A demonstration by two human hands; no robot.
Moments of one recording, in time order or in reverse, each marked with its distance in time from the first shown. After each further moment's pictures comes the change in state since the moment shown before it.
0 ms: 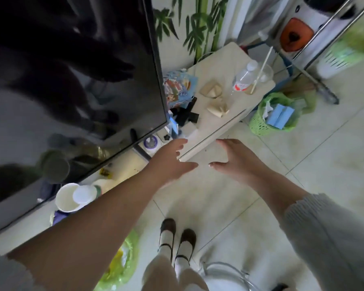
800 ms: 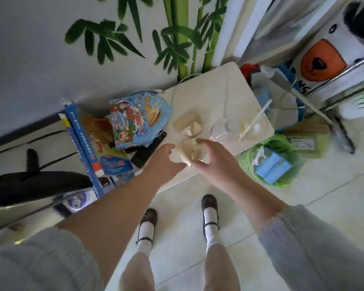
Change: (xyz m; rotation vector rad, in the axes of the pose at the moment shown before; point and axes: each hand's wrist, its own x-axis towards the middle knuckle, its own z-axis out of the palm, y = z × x) left_hand 0.297 0.073 0.078 -0.037 0.161 -0.290; right_hand 0.256 0.116 -0.106 0.126 -0.111 -0.110
